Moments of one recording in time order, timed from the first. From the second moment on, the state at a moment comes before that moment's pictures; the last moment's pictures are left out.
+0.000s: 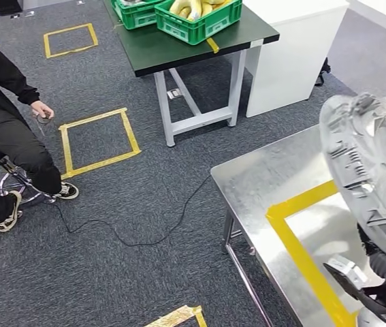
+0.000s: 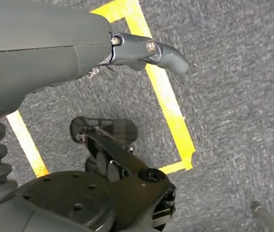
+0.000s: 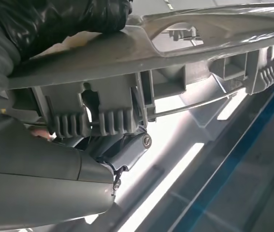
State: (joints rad) left arm 0.02 0.01 -0.18 -0.16 0.38 -0.11 -0.62; right arm 0.16 -0.01 -0.28 -1.86 0.87 -0.67 -0.52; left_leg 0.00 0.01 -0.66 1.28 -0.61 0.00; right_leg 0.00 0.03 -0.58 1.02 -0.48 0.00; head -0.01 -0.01
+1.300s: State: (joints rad) left arm 0.01 0.02 -0.22 -0.16 0.41 -0.11 -0.61; right arm 0.16 -0.21 -0.28 -1.54 1.09 -0.65 -0.14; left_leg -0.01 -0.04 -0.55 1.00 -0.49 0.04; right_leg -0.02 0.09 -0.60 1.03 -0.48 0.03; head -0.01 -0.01
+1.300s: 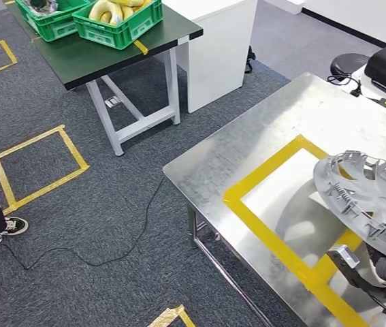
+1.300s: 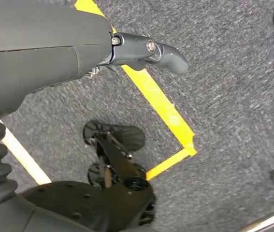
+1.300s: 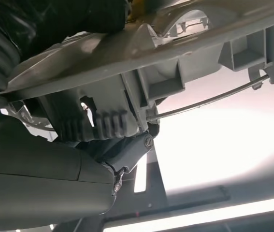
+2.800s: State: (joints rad) left arm 0.01 0.03 -0.25 -0.16 0.43 -0.12 -0.61; right arm 0.14 -0.27 -0.29 -1.46 0.87 -0.56 -0.29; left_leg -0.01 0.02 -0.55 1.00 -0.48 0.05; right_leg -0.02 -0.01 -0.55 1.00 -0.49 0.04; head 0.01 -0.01
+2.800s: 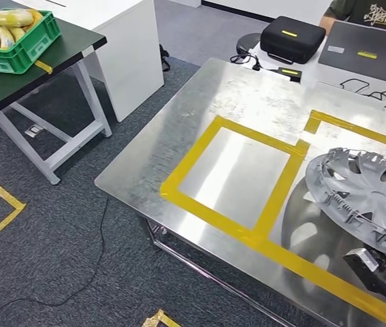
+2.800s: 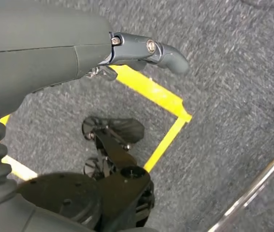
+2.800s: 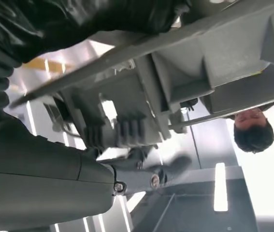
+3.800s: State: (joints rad) left arm 0.01 0.04 -0.27 -0.16 0.47 -0.14 -0.63; right arm 0.27 -0.58 -0.57 -1.75 0.37 0.18 -0.48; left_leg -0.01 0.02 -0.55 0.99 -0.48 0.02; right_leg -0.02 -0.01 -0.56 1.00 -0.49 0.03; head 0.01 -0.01
